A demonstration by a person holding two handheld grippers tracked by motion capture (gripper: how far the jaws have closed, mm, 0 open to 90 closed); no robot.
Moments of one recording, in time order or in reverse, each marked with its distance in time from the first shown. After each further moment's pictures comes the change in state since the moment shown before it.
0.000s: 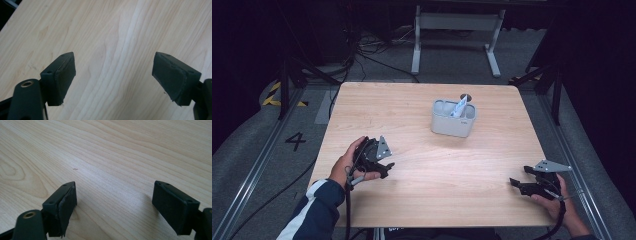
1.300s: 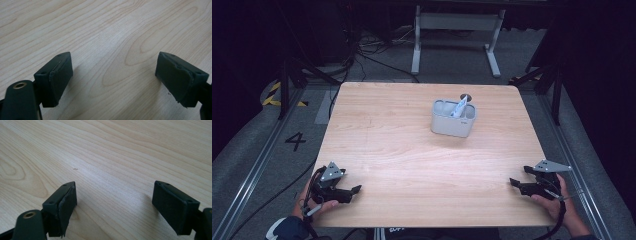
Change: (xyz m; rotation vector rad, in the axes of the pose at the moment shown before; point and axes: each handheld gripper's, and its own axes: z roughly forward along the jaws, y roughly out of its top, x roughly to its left) left arm -0.007 -0.142 -0.017 -0.100 -0.079 -0.439; right arm 0.000 0.000 0.000 0.000 0.002 -0.003
